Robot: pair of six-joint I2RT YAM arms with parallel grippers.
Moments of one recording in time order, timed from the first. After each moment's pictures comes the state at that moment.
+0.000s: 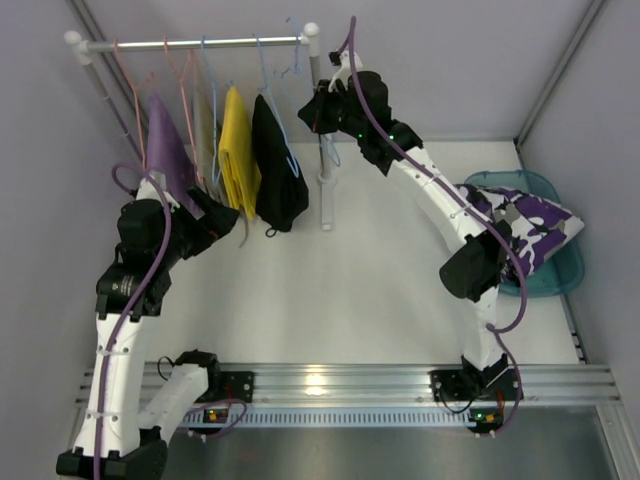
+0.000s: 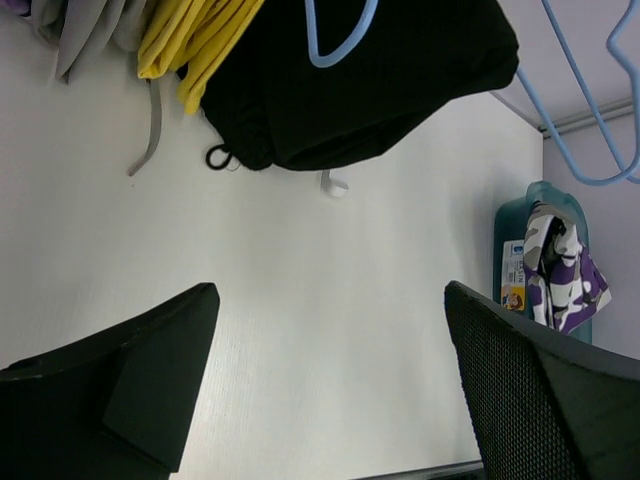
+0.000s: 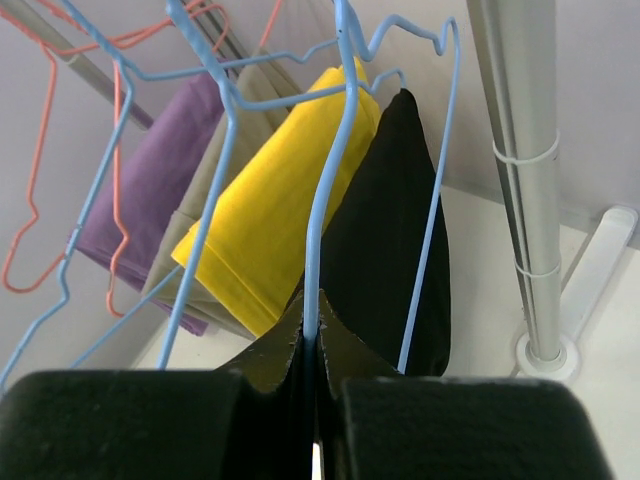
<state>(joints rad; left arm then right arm) -0.08 0.81 1.16 -0.76 0.13 -0.68 0.62 2.06 2.27 -0.32 -0.14 0.40</state>
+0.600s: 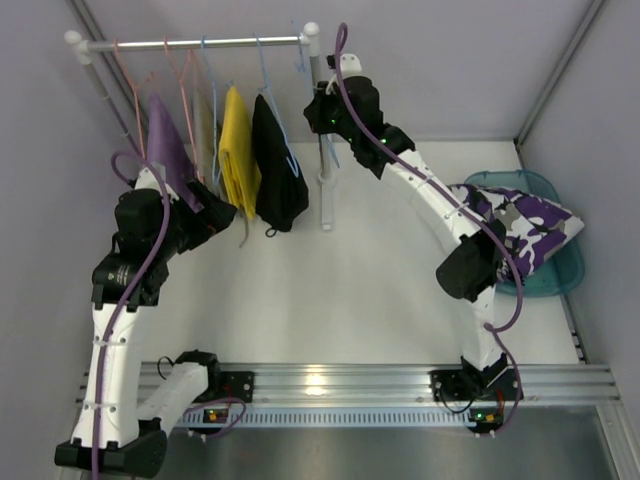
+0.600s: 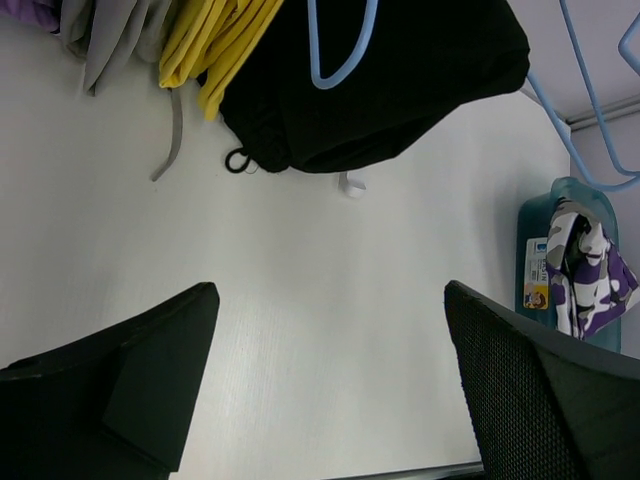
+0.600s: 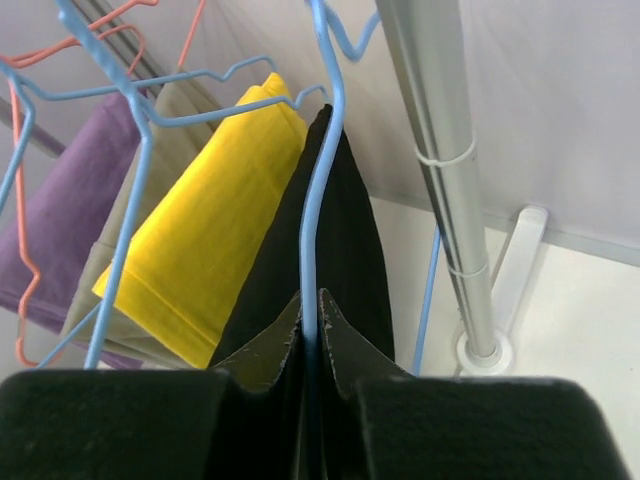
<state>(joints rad) -0.08 0.88 1.25 -0.82 0.12 -0.62 0.65 2.09 2.27 -0.31 0.06 0.34</state>
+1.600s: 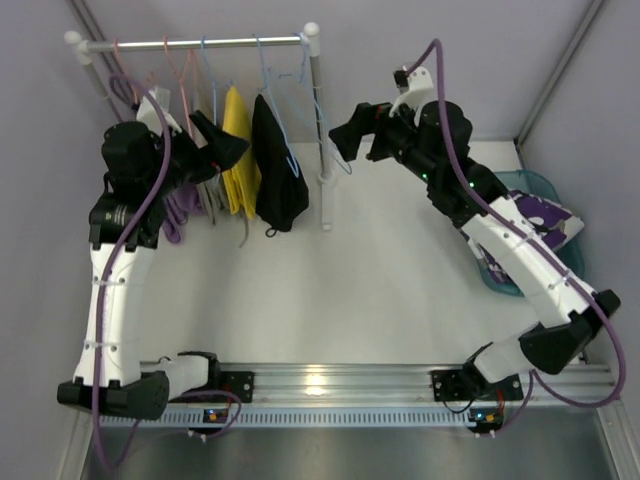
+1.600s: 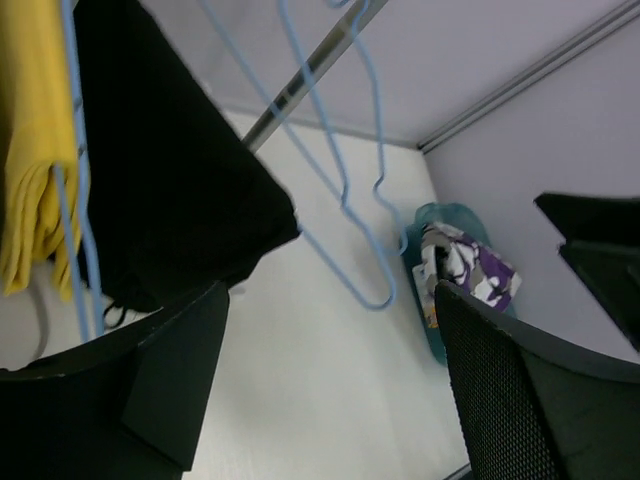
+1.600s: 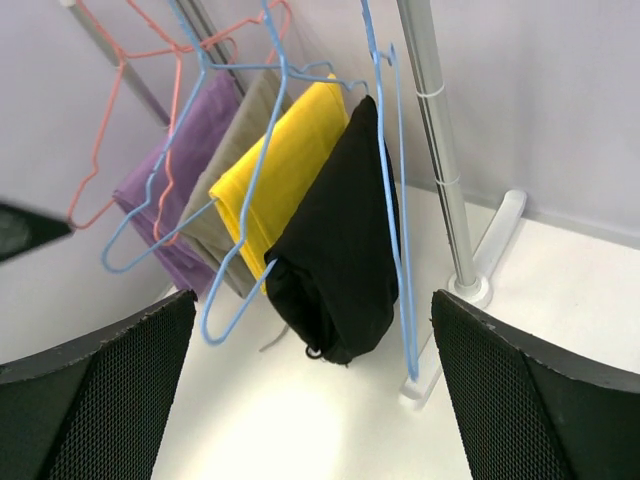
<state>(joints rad) -0.08 1.16 1.58 -0.67 0.34 -0.56 0.64 1.48 1.71 -0.28 -0.01 0.31</state>
